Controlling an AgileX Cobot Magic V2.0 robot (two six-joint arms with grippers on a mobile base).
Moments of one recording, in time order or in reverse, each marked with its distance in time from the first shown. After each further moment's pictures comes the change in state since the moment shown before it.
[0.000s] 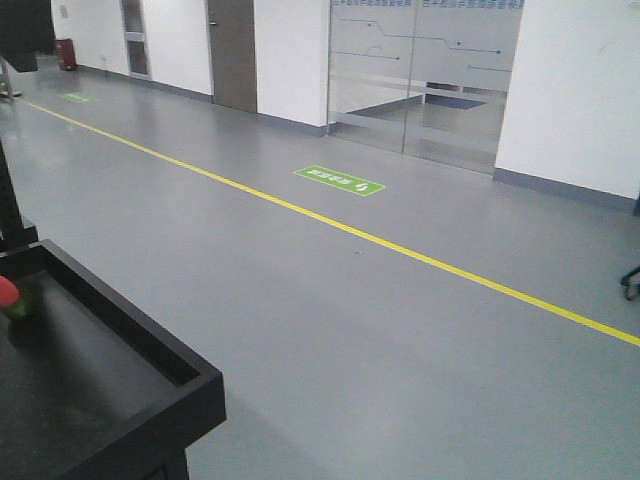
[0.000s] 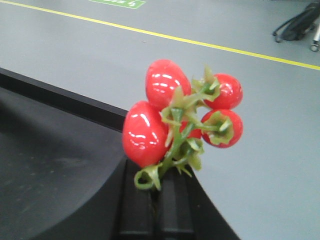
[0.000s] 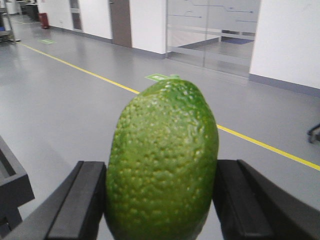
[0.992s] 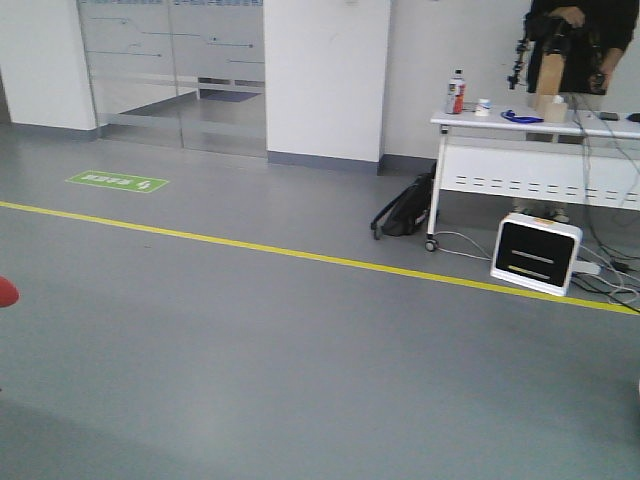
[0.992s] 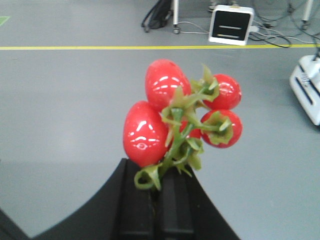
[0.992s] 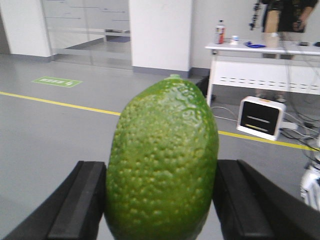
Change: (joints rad) left arm 0.000 0.000 0.000 0.000 0.000 0.000; right arm 0.000 0.000 0.000 0.000 0.000 0.000
